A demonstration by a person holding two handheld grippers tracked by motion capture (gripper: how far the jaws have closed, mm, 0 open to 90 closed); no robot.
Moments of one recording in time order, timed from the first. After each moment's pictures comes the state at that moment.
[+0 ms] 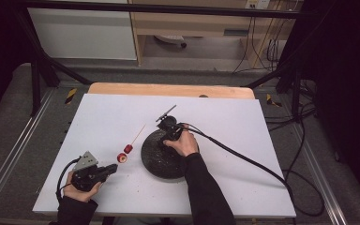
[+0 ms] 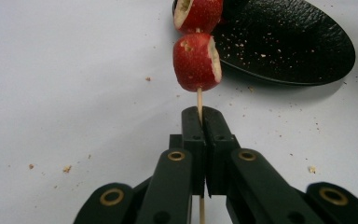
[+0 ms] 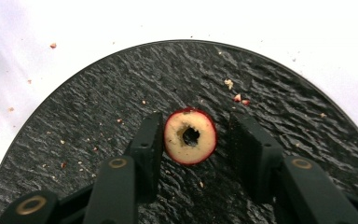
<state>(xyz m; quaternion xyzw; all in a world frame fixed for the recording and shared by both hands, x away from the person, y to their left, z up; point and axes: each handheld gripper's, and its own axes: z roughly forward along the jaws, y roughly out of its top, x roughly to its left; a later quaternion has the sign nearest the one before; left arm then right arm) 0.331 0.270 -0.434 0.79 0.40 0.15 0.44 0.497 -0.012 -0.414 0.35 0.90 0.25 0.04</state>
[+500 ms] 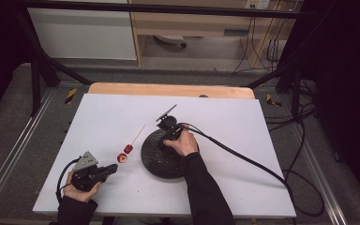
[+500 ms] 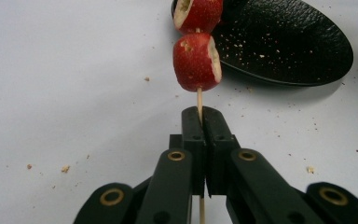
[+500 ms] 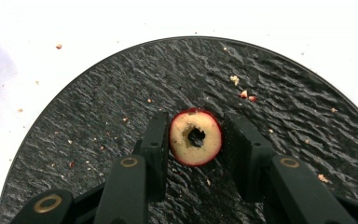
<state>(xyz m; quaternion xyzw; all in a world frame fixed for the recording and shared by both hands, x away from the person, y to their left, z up) 0.331 0.270 -0.434 0.79 0.40 0.15 0.44 0.498 -0.013 -0.414 0.36 0.90 0.25 0.02</state>
